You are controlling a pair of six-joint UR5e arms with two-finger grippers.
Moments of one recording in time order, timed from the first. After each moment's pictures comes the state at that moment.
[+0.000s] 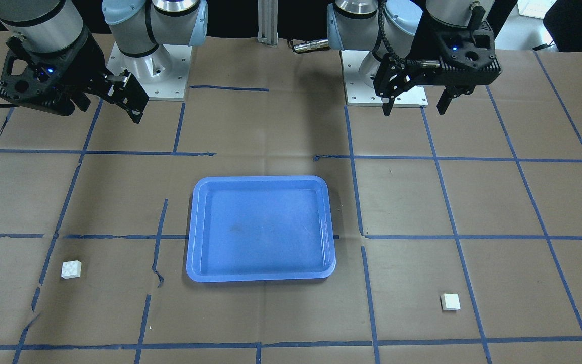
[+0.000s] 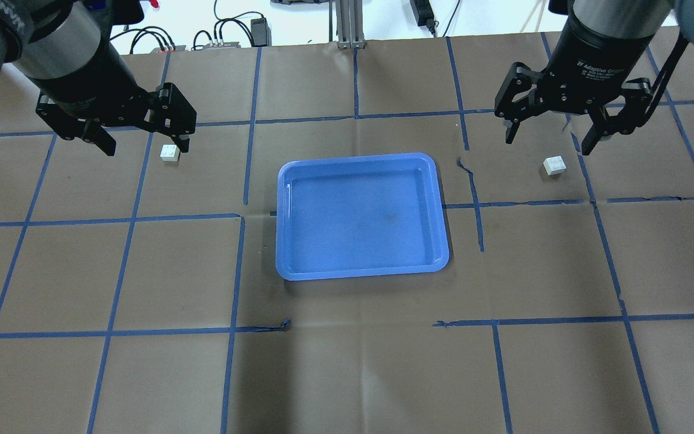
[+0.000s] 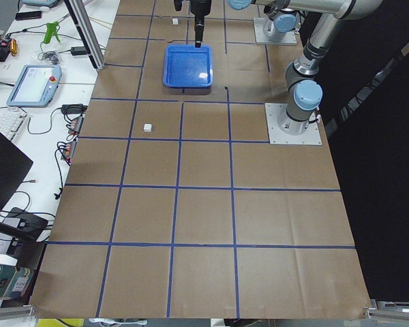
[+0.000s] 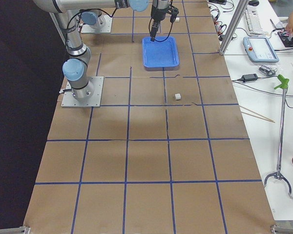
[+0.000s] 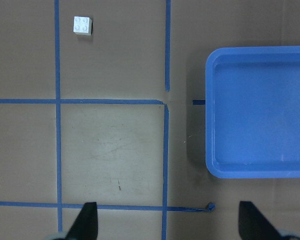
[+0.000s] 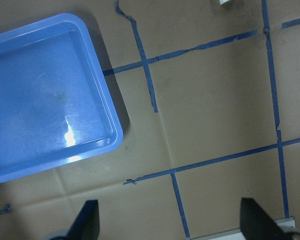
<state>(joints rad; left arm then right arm) -1.58 -1.49 -1.57 -1.58 1.61 -0.03 1.55 -1.56 1.49 -1.39 -1.55 0.22</state>
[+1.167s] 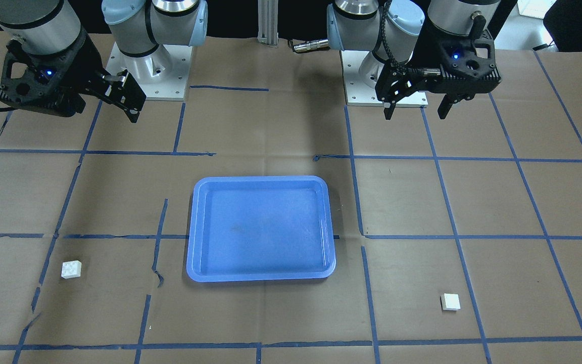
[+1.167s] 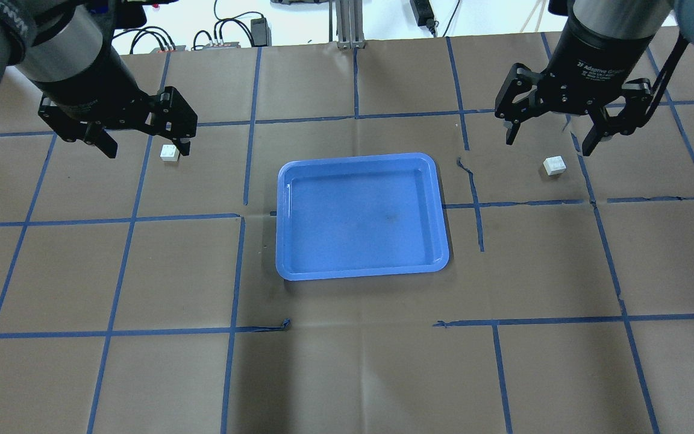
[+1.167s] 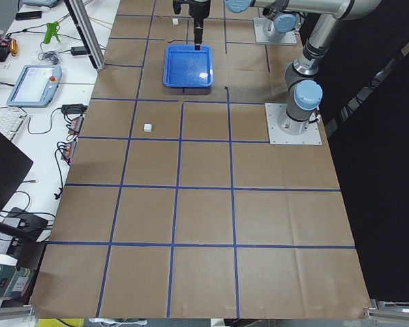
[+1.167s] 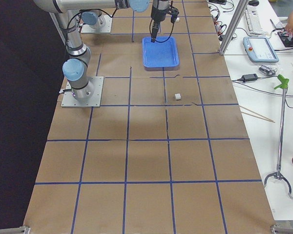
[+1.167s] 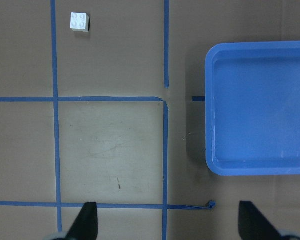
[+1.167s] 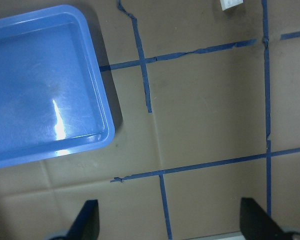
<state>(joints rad) -1.56 -1.50 -1.58 -1.57 1.60 -0.01 1.54 -1.55 1.49 -1.39 -1.58 0.06</state>
